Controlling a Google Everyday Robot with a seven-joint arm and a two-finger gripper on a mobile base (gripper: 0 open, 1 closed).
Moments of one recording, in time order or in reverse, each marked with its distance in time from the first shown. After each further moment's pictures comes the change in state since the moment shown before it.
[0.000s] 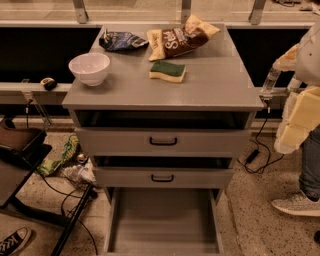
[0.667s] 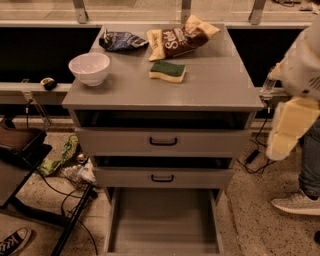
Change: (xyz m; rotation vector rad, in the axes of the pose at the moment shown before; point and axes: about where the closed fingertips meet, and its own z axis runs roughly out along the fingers) arm 0.005 0.002 0.021 0.001 0.099 0.025
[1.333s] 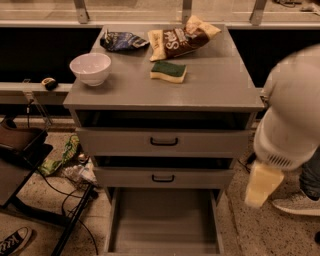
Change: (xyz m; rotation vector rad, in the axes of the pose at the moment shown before) arm 0.026 0.049 0.093 0.109 0.160 0.118
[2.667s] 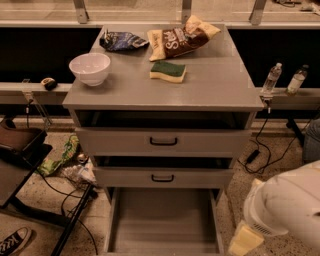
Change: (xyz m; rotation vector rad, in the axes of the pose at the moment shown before) arm 0.021 0.097 0.131 -0.067 -0.105 0.106
